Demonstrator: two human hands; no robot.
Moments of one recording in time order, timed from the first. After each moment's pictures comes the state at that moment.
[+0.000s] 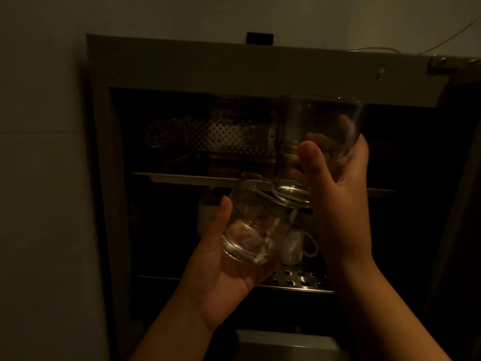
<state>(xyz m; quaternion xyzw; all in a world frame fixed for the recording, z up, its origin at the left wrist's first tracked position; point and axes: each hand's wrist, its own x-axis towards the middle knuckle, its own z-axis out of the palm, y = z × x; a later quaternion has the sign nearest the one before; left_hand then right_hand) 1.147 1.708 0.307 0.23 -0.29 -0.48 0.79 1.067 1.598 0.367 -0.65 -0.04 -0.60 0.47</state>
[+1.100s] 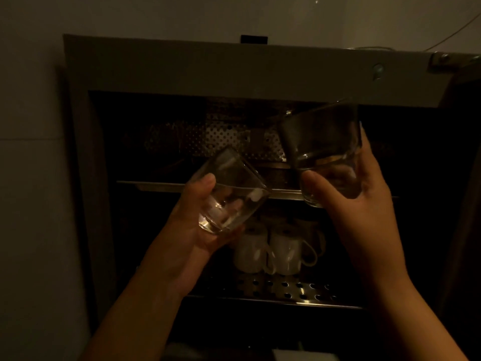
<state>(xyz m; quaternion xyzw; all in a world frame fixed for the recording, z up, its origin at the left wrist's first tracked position) 1.182 1.699 0.344 0.37 -0.33 -0.26 0.83 1.053 1.553 0.359 -0.72 0.01 -0.57 0.40</state>
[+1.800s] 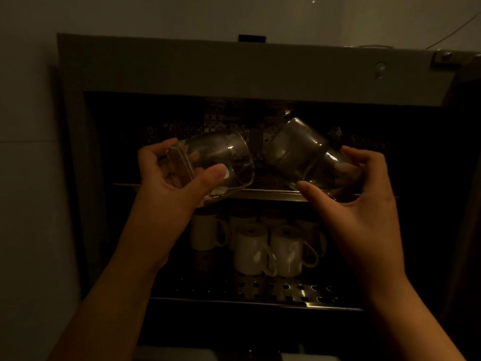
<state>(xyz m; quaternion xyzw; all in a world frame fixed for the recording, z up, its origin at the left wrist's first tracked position) 1.204 1.713 0.361 0.50 -0.41 0.07 0.76 1.059 1.543 0.348 -0.73 0.12 -0.63 0.25</state>
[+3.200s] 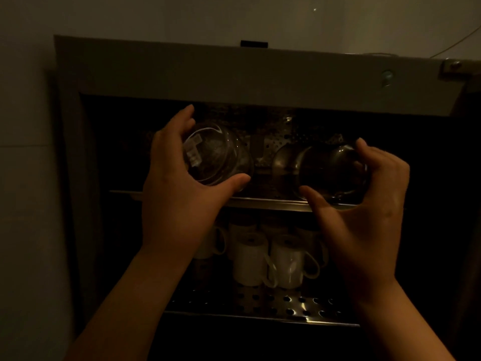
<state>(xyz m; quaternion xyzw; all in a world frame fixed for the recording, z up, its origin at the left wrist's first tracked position) 1.205 1.690 0.372 0.58 -0.41 0.37 0.60 1.072 1.536 0.353 -0.70 0.07 -0.71 0.07</state>
